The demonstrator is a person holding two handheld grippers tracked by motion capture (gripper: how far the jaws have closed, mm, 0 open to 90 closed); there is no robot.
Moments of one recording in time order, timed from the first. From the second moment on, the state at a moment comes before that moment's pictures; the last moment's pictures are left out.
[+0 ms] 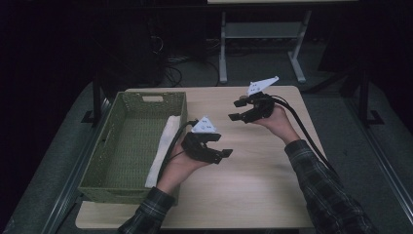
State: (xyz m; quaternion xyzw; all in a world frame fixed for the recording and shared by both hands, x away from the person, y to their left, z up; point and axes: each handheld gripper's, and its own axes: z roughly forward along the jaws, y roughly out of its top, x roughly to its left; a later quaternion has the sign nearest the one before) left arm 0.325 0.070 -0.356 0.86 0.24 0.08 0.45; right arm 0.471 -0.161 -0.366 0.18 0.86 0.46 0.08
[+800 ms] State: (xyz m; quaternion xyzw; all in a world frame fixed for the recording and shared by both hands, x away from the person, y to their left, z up) left arm 0.315 0.039 -0.440 0.88 0.24 0.09 0.40; right arm 0.438 -0.225 -0.429 0.25 0.86 0.44 0.09
